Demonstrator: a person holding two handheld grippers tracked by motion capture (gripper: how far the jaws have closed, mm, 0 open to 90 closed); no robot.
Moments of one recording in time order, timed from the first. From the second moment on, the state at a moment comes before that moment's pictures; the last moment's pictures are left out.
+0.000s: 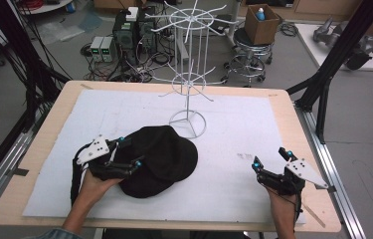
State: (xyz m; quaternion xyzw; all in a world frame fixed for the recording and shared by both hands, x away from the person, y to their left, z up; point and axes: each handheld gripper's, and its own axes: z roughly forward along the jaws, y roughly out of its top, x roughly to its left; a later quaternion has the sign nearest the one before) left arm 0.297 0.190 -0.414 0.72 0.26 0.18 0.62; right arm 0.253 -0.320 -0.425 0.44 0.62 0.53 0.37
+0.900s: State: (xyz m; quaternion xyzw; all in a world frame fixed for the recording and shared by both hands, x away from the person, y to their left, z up) left arm 0.304 0.178 -0.429 0.77 0.28 0.15 0.55; right arm 0.253 -0.319 -0.425 0.44 0.63 0.53 0.37
